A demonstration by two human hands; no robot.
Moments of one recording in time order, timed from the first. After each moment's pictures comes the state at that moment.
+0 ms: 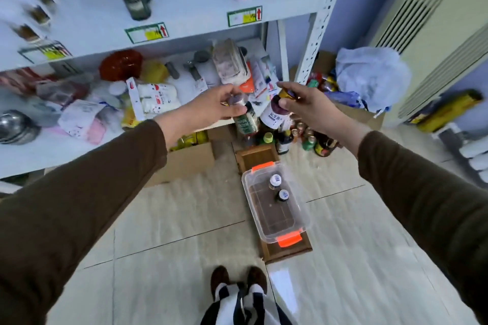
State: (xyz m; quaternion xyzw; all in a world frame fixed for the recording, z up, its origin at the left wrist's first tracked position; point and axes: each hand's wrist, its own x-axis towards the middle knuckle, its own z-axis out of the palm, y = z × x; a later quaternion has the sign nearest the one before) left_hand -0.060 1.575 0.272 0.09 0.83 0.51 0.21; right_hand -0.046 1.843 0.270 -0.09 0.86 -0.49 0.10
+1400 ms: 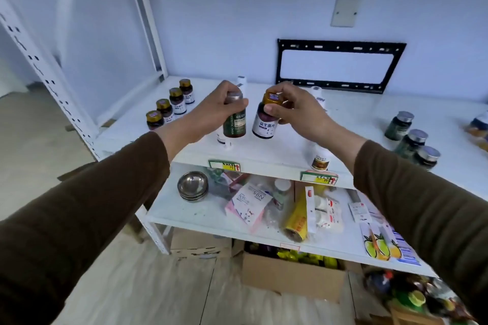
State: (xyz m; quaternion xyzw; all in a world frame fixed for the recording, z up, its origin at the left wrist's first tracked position) left_hand -0.087 0.966 0.486 -0.04 0.83 0.55 -0.08; right_hand -0.168 1.170 0.487 -0.35 0.79 -0.50 0.05
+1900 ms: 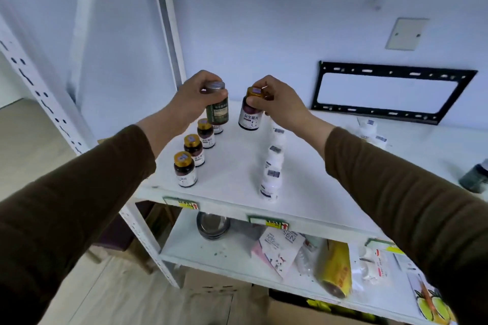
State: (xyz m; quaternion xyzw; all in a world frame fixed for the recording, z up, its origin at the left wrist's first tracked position) left_hand -0.174 0.756 0.506 -0.08 0.80 0.56 -0.19; right_hand -0.280 0.951 0.497 -0.34 0.79 -0.51 0.04
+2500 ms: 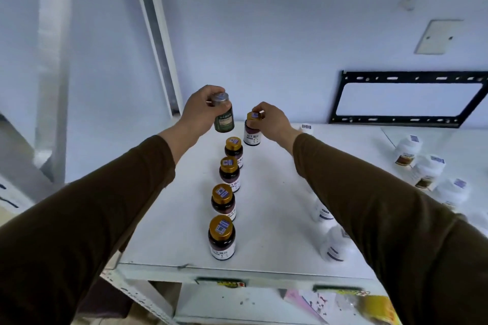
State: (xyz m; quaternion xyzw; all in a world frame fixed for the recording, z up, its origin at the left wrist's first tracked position) left_hand -0.302 0.623 0.473 -0.07 0.81 0.55 -0.19; right_hand -0.409 0.786 0.424 -0.18 0.89 -0.42 0.03
